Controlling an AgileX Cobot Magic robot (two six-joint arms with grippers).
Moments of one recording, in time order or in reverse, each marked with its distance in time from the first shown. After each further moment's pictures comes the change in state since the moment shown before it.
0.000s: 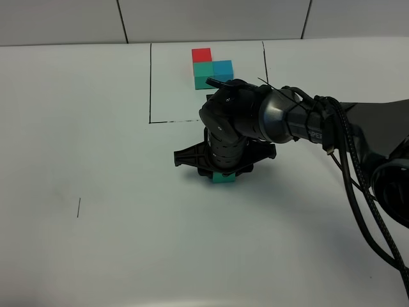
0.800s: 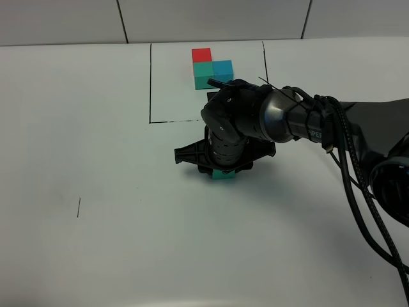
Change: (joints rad) left arm 0.000 0.000 0.000 0.000 0.000 0.000; right arm -0.010 0.009 0.000 -0.026 -0.036 0.008
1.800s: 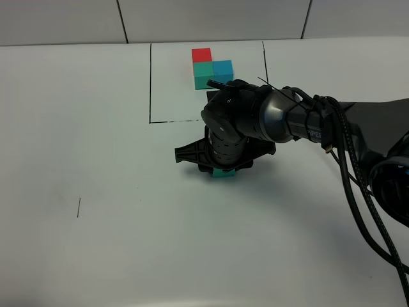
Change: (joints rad) left arm 0.000 0.000 0.000 0.000 0.000 0.000; right arm 0.000 0.001 0.000 -0.013 -0.009 0.007
